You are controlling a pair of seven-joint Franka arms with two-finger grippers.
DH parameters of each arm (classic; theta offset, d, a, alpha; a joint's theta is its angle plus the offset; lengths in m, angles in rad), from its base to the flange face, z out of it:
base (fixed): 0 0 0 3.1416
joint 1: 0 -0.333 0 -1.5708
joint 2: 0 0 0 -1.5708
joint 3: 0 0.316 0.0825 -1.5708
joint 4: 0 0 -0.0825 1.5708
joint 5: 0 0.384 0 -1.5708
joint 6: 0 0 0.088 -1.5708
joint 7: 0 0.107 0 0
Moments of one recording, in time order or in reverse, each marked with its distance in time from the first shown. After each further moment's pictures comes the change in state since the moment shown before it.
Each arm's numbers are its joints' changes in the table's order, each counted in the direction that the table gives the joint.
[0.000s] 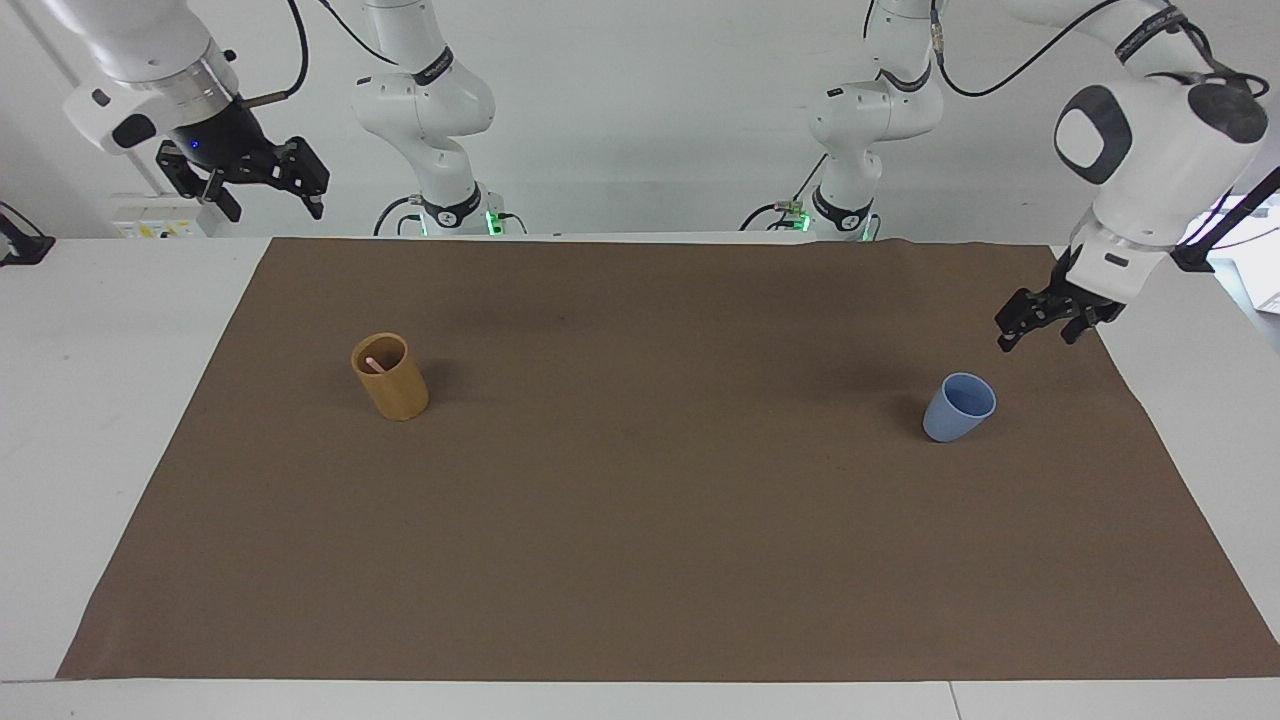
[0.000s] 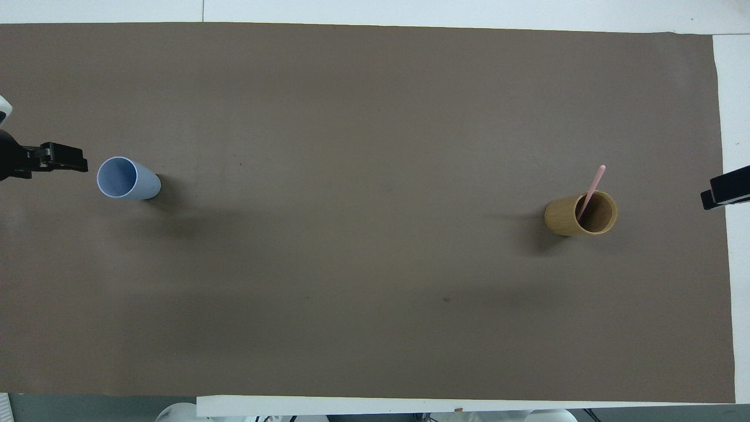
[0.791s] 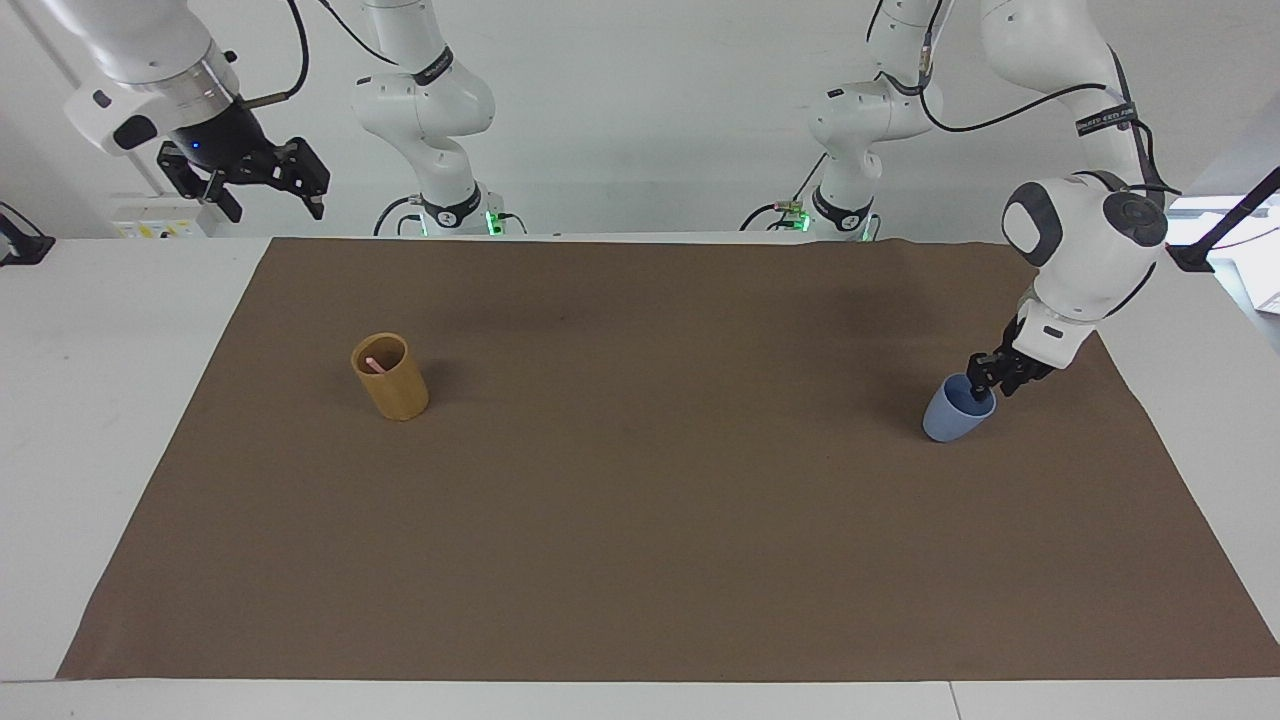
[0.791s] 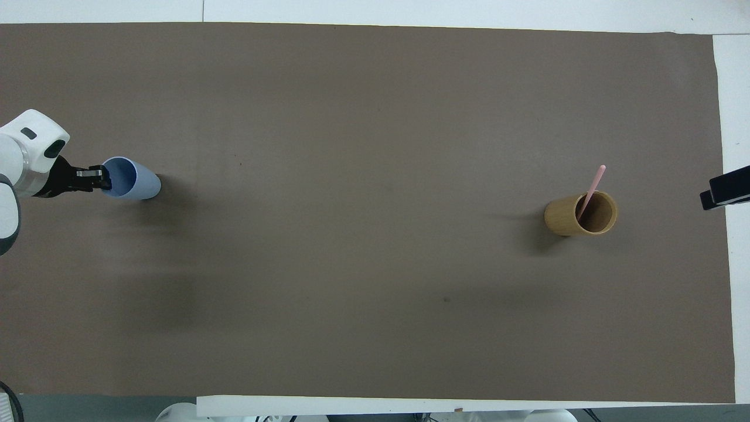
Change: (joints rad) left arm -0.011 -0.080 -0.001 0.118 0.000 -0.184 0.000; right arm 0.000 0.000 0.000 0.002 0.000 0.000 0.000
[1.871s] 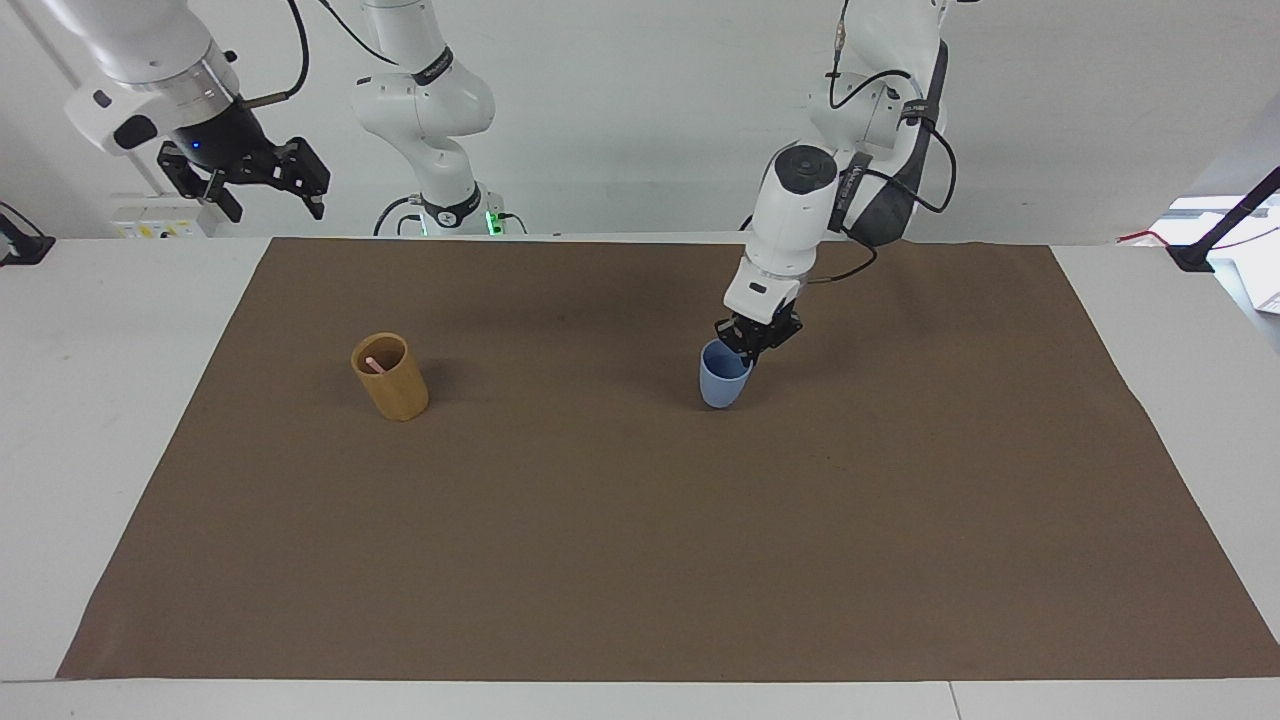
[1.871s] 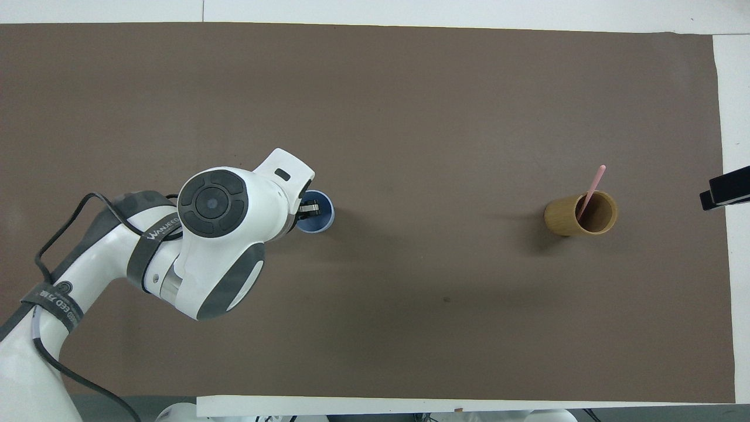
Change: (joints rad) left arm 0.673 -0.003 -0.028 -0.038 -0.007 0.019 -0.732; right arm 0.000 0.001 0.000 0.001 0.000 0.000 0.000
